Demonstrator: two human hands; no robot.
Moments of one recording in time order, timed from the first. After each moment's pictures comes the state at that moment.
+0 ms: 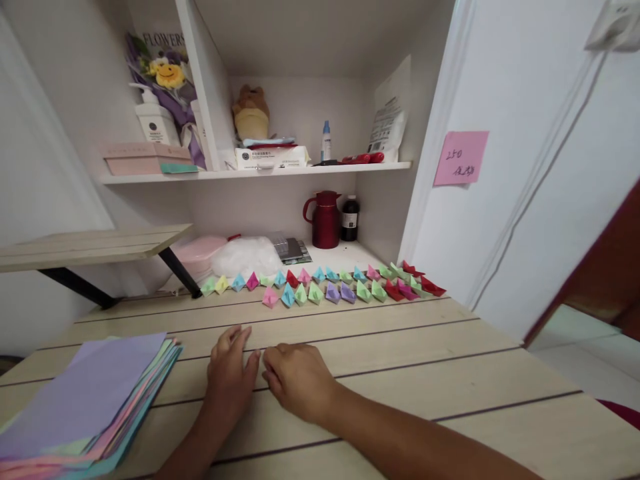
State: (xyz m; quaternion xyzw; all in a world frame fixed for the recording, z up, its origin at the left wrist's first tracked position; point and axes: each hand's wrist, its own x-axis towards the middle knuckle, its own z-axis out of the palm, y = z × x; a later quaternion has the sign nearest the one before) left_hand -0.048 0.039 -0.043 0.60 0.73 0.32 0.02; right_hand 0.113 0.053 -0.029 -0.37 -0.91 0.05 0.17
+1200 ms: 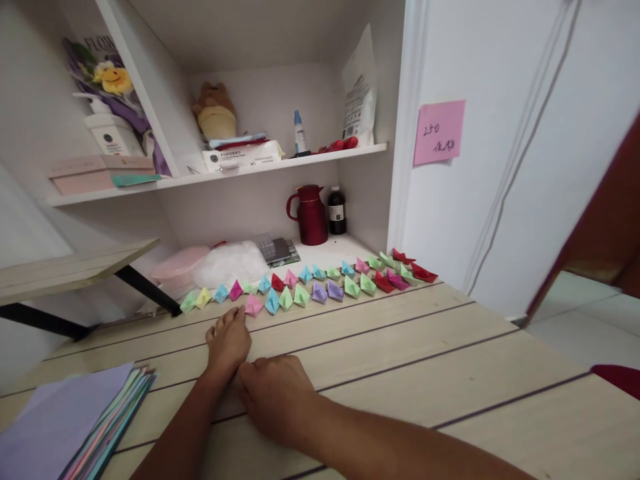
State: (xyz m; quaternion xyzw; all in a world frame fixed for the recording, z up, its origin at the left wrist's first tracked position) left_hand -0.038 0.131 -0.036 0.62 0.78 0.13 -0.05; right_hand 0.107 0.060 -0.023 -0.39 -0.90 0.07 0.16
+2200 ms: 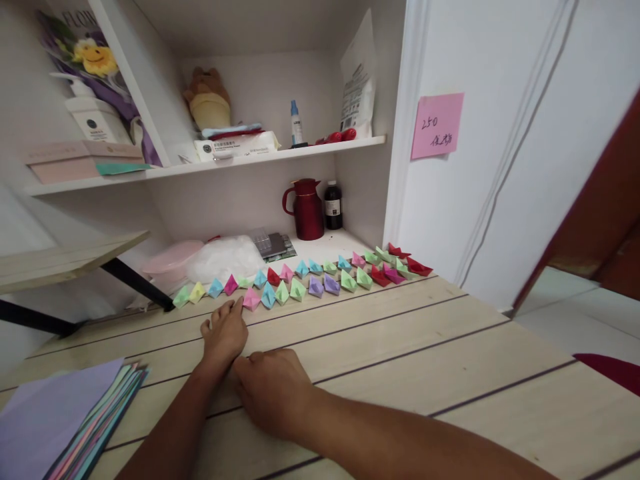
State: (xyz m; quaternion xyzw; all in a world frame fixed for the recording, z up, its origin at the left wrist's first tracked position) left_hand -0.038 0.136 -0.035 0.62 0.77 0.12 -0.04; right_hand 0.107 0.061 -0.023 -0.39 -0.91 0.06 0.15
